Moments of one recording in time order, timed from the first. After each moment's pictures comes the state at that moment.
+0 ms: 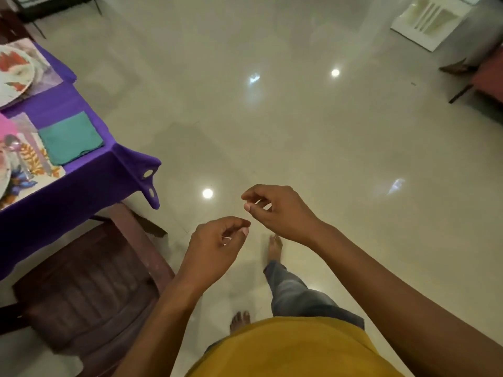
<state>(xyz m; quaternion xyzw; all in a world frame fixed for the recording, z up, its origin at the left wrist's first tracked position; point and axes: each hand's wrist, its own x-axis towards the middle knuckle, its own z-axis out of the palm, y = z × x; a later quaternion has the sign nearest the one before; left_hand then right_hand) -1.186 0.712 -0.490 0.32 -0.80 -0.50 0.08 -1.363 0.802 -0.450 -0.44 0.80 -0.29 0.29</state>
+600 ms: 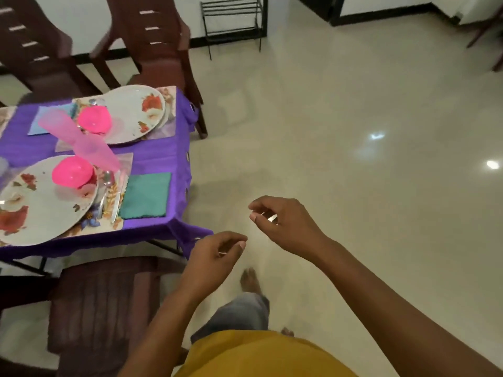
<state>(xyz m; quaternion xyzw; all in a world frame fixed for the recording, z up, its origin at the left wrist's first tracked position) -1.352 0.459 -0.480 0.56 -0.66 -0.47 0.19 -1.564 0.449 -0.441 -0.63 0.63 -0.25 0.37</state>
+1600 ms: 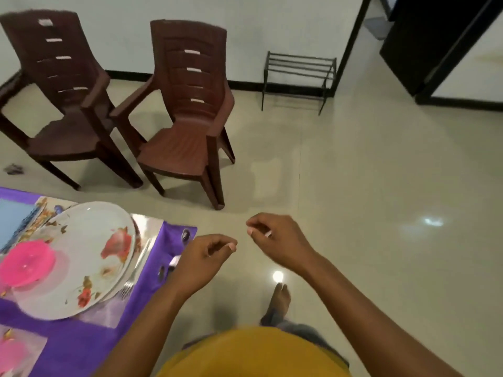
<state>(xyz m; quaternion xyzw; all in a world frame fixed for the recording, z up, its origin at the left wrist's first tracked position) -1.495 -0.176 -0.483 0.65 -0.55 -0.44 0.28 -1.708 -0.235 -0.450 -0.74 0.54 -0.15 0.38</state>
